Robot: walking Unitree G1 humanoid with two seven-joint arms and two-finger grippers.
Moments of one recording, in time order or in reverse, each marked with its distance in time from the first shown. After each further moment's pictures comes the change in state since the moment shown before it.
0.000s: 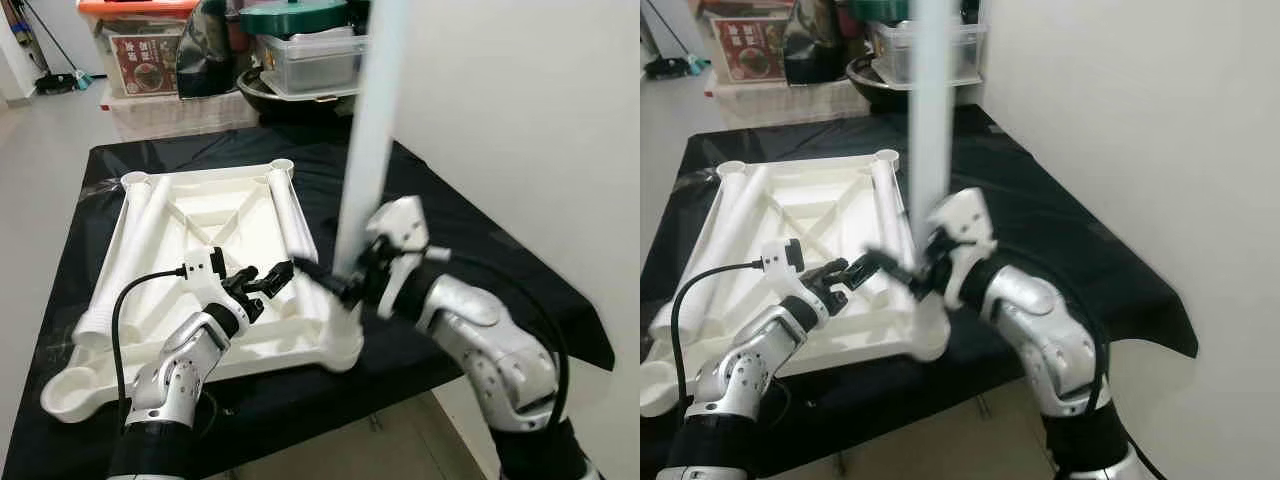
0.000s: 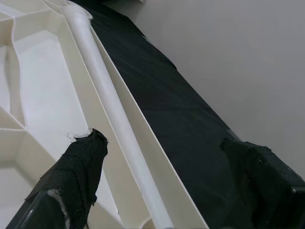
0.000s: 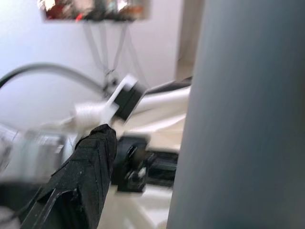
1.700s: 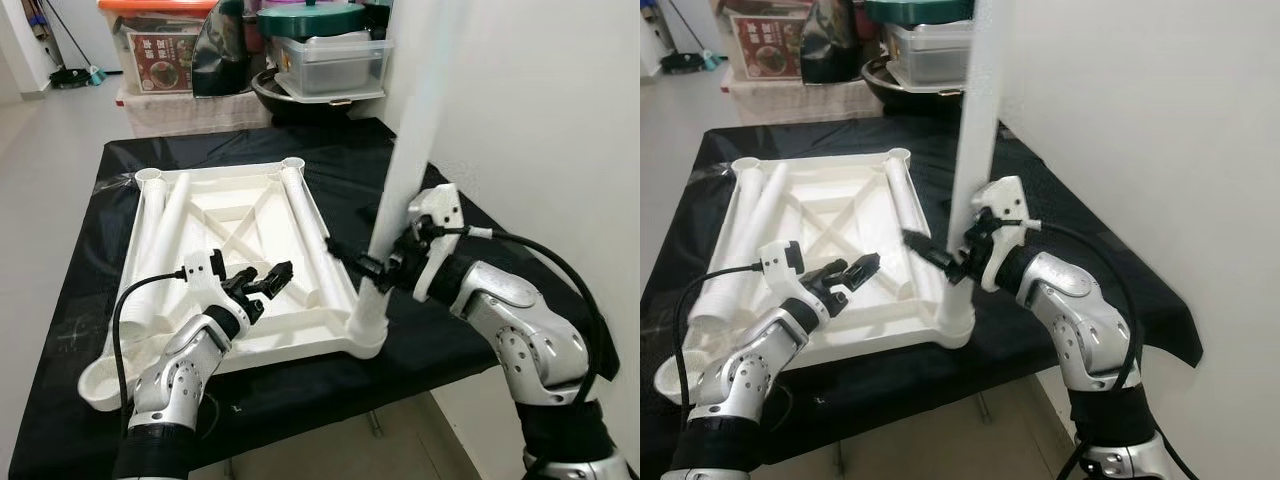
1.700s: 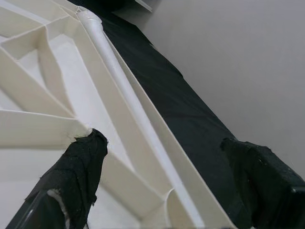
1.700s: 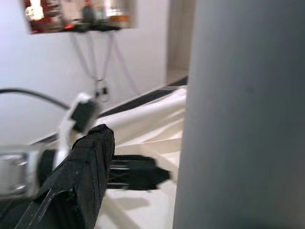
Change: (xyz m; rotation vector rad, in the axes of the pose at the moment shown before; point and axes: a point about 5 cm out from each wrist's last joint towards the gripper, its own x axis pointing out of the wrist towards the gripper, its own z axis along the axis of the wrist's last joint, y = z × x) left arm 0.000 0.000 -0.002 0.002 -0.014 0.010; right arm -0.017 -0.037 0.008 0.054 -0.045 -0.066
